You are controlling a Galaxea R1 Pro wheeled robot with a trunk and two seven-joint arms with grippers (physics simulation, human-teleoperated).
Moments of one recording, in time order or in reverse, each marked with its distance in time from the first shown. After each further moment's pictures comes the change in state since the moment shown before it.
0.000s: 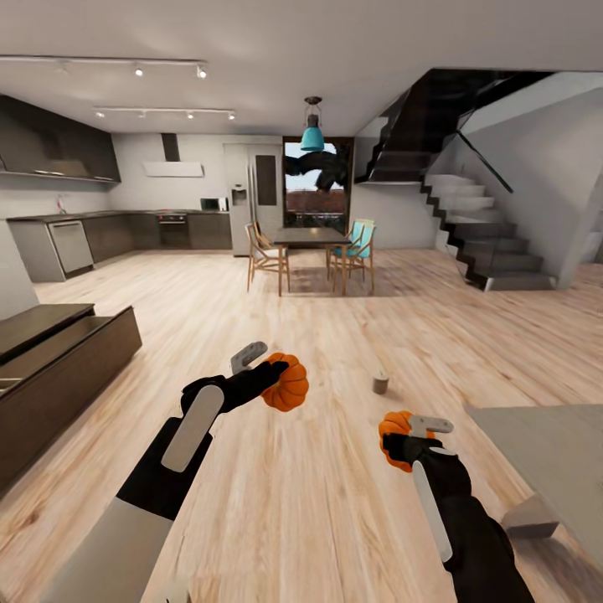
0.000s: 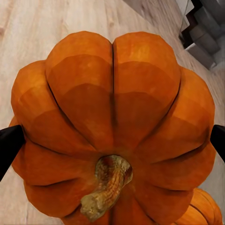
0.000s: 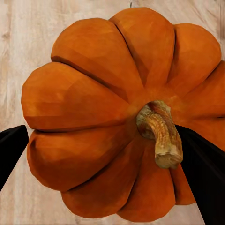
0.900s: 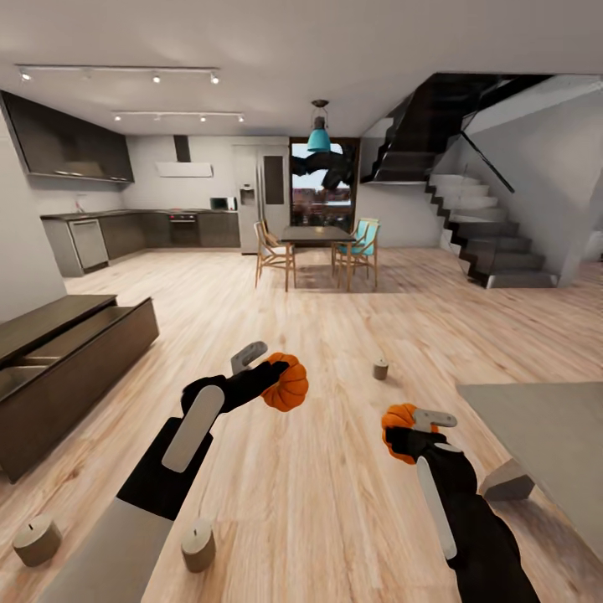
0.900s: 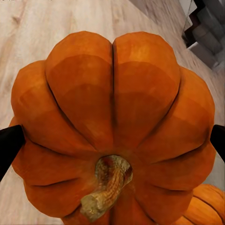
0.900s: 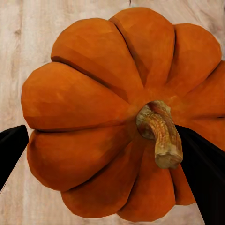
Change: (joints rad) left arm 0.000 -0.001 -0.003 -0.003 -0.005 -0.001 0.007; right arm 0.000 -0.003 -0.009 -0.048 -0.002 0.002 0.005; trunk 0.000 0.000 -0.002
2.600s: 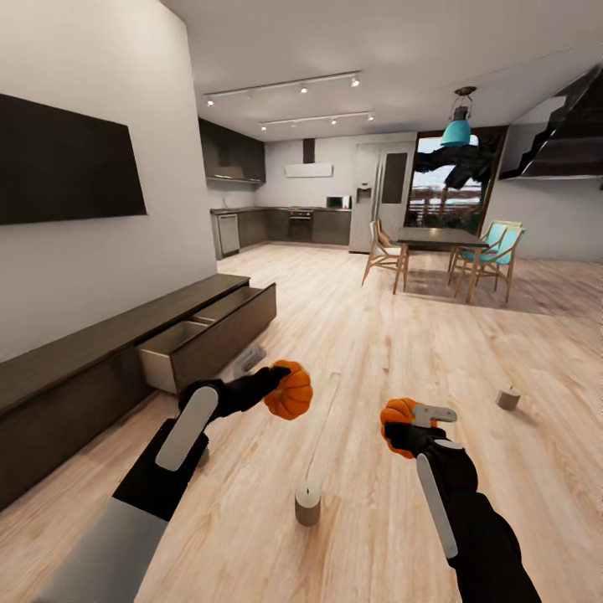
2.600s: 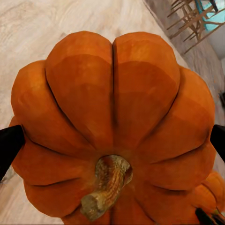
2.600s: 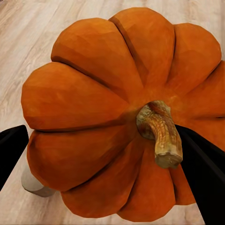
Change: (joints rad) left arm 0.000 0.027 -0.006 0.033 0.124 0.021 -0.010; right arm 0.000 0.000 0.014 -0.040 -0.001 0.014 -0.001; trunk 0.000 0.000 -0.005
